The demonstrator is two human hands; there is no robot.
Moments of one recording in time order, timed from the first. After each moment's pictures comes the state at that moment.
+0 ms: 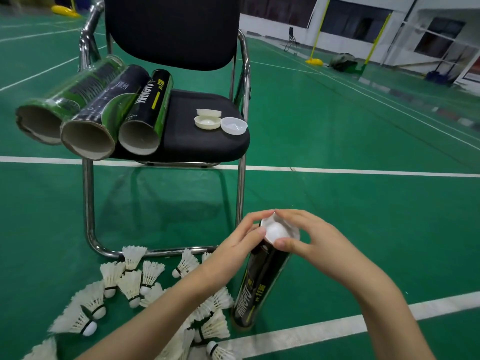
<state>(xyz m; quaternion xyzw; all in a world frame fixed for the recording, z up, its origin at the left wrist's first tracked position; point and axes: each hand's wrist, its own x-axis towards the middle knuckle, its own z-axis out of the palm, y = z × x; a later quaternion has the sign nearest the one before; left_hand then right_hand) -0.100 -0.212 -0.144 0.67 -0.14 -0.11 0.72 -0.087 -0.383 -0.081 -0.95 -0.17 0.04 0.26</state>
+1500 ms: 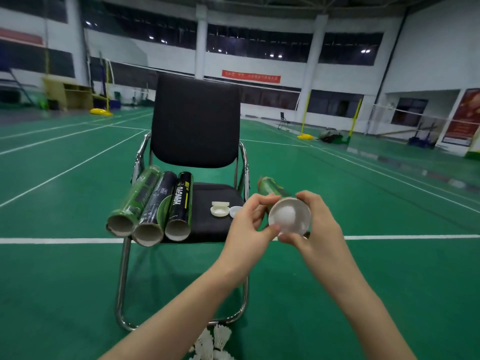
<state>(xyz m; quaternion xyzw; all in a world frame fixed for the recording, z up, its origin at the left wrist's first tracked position) -0.142 -0.201 0.060 0.64 -0.20 0.15 0.73 -0.150 -0.335 0.078 -0.85 -0.22 -0.28 0.39</state>
